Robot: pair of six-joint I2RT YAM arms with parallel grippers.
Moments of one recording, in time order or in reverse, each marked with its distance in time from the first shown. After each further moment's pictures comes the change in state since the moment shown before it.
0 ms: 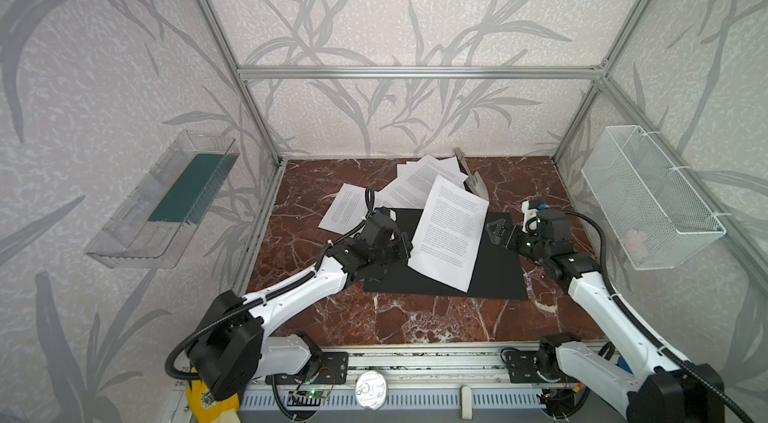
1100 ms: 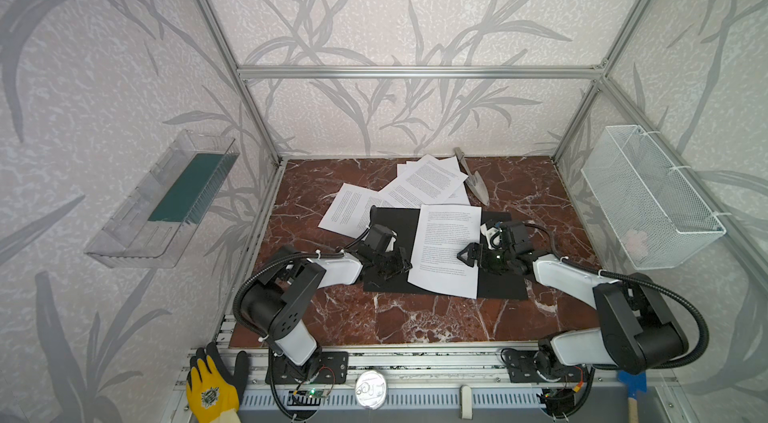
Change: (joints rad) left arm 0.101 0.314 -0.110 0.302 0.259 -0.017; right arm 0.142 0.399 -0.108 0.246 -0.227 -0.008
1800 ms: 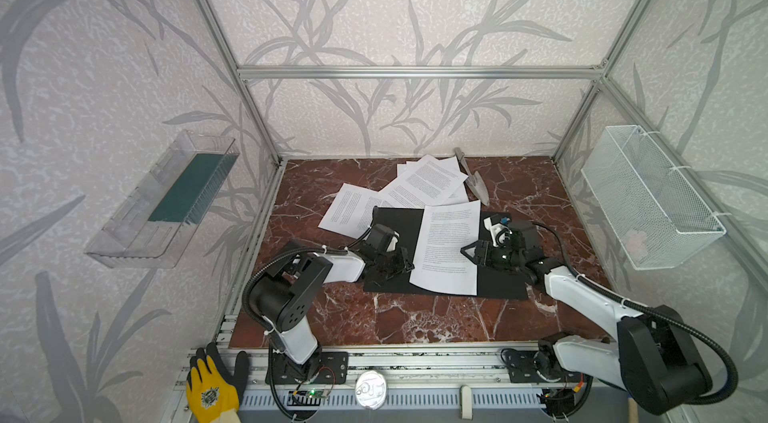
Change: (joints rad) left arm 0.001 0.053 0.016 0.037 0.042 0.006; right arm 0.006 -0.189 -0.048 0.046 -0.049 0.051
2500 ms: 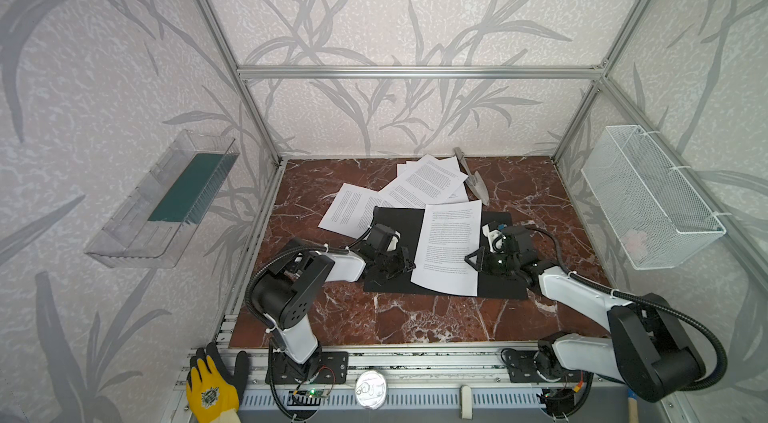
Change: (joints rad) left arm 0.000 0.018 0.000 0.035 0.022 -0.007; right arm 0.029 0.060 -0.032 0.019 0.087 0.021
